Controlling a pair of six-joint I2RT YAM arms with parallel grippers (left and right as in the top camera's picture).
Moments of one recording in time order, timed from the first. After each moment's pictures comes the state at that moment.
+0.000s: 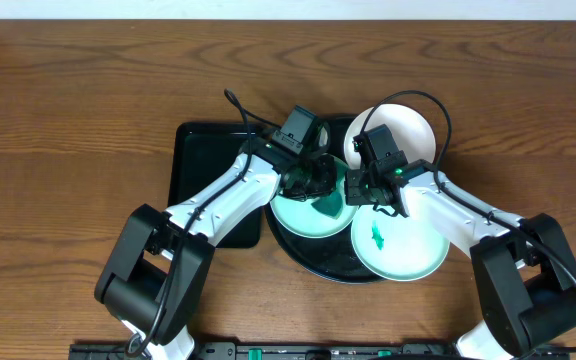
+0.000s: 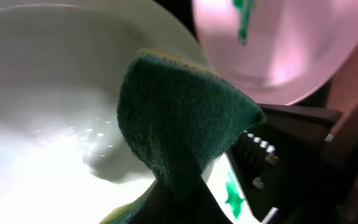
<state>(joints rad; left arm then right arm) -0.57 1.83 1.20 -0.49 0.41 -0.67 0.46 1.76 0.96 -0.38 -0.05 0.41</state>
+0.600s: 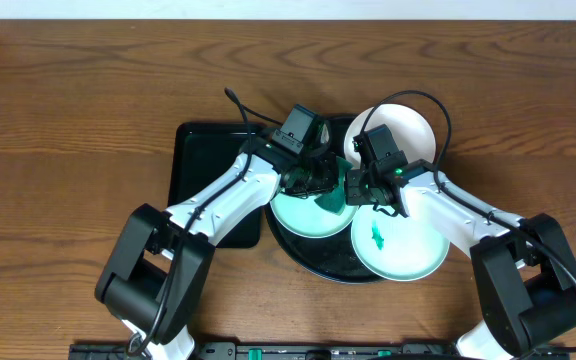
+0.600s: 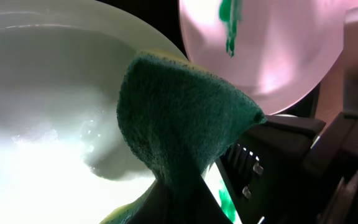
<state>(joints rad) -0.57 1.84 1.20 -0.45 0.41 -0.67 0.46 1.76 0.96 -0.38 -0.05 0.41</state>
